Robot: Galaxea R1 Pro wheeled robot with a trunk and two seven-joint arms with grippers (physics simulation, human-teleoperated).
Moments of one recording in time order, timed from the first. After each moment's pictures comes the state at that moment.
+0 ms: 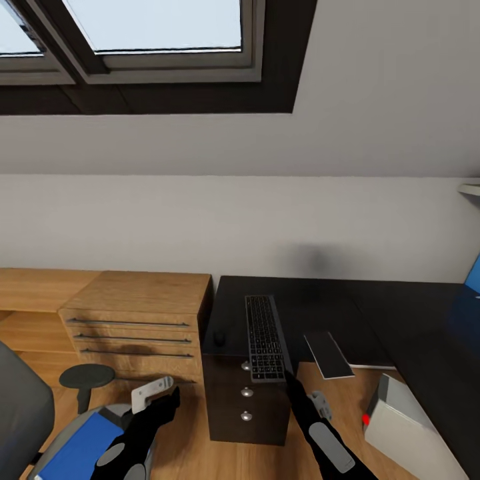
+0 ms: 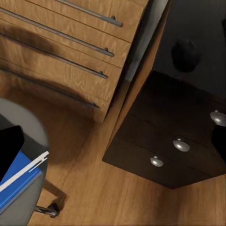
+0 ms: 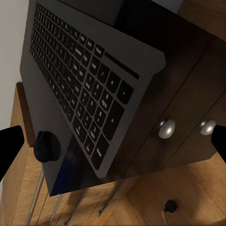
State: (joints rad) left arm 0.00 0.04 -0.27 -1.61 0.52 0.38 0.57; right arm -0.41 0.04 0.28 -0.62 -1.41 -0.14 0.02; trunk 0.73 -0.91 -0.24
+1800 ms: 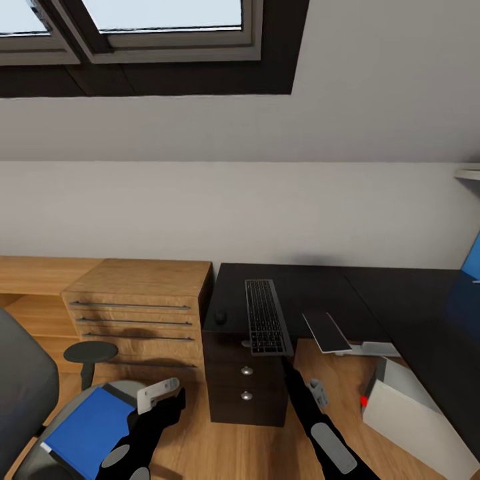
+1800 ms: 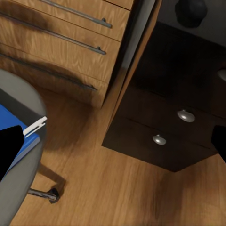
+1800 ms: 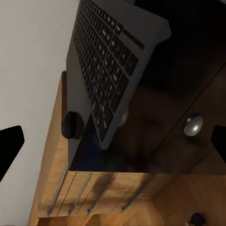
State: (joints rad) left arm 0.00 0.05 -0.31 -1.62 0.52 0.38 0.57; right arm -0.41 0.03 0.28 -0.62 -1.39 -0.15 0.29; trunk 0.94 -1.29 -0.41
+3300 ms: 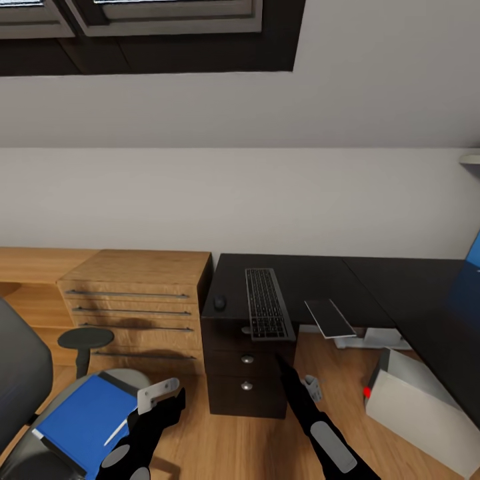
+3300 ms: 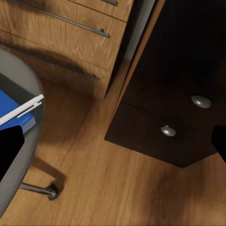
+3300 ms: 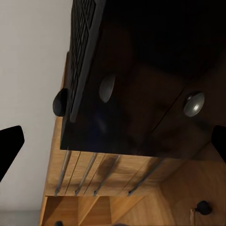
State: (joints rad) left arm 0.00 0.05 -0.31 -1.62 0.52 0.38 0.57; right arm -0.41 0.03 0.28 -0.63 -1.39 -0.07 0.36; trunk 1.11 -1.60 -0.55
